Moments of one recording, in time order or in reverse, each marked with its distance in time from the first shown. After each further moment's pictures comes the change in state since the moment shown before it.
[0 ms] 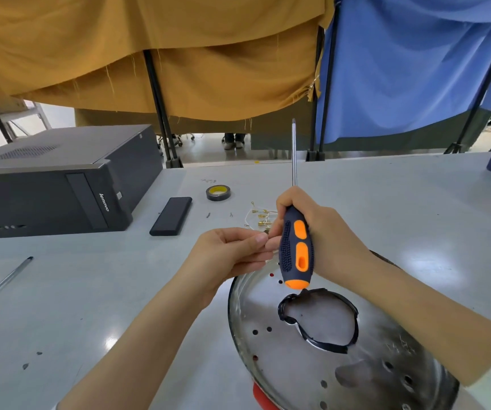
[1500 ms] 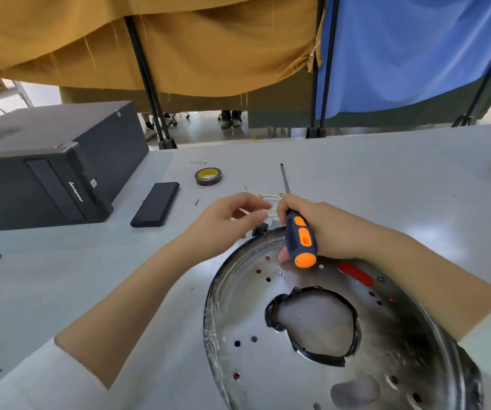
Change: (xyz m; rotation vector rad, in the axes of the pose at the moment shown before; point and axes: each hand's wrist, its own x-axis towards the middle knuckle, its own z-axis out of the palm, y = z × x) left_hand 0.074 -0.007 -0.013 0.654 -0.049 0.252; right_hand 0.023 0.075 -0.006 -0.144 -0.368 0.184
